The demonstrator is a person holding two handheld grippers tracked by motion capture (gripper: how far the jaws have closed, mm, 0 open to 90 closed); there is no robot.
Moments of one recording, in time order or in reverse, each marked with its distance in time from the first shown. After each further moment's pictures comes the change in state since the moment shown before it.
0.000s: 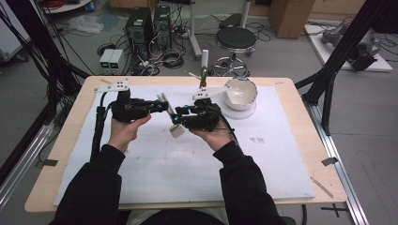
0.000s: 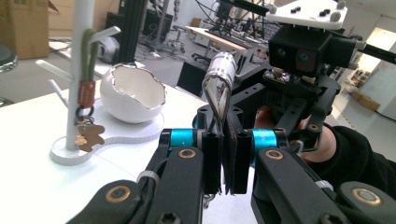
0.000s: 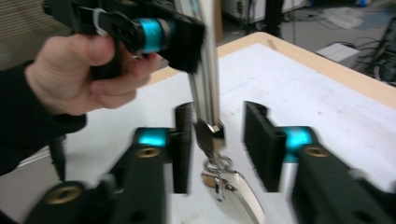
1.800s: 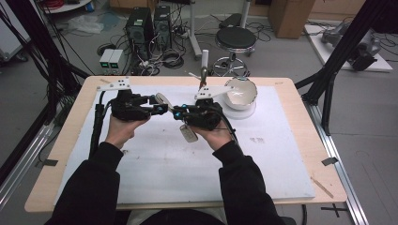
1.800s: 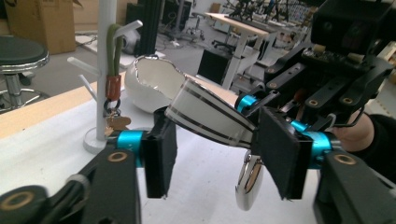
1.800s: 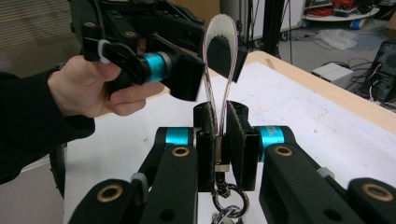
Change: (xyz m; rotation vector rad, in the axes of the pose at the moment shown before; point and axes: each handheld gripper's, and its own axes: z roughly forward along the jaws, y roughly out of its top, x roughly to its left) left arm 0.000 0.005 0.001 0.075 0.092 0.056; right arm 0.005 0.004 -0.006 -0.068 0.004 -0.038
